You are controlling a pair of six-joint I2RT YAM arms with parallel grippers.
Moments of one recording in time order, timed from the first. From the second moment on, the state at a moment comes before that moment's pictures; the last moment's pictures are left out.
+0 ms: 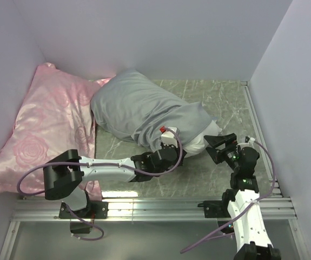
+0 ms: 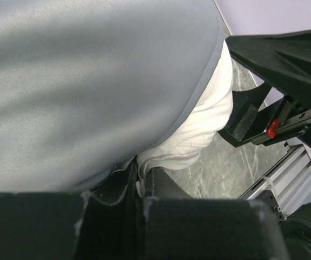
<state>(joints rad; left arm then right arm) -1.25 1.59 0.95 0.26 -0.51 -0.75 -0.16 0.50 0.18 0.02 -0.54 1.23</state>
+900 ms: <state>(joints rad) -1.28 1.62 1.05 0.23 -0.41 -0.60 -0.07 0.84 0.24 0.31 -0.51 1.28</state>
